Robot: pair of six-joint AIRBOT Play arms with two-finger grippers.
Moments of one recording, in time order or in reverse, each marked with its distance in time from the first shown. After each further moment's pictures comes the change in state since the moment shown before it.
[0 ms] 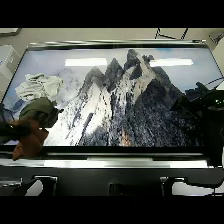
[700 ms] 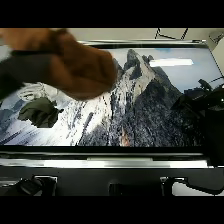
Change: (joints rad) left arm -0.874 0.132 0.441 -0.368 0.636 -0.072; right arm 0.000 0.095 0.000 0.034 0.062 0.008
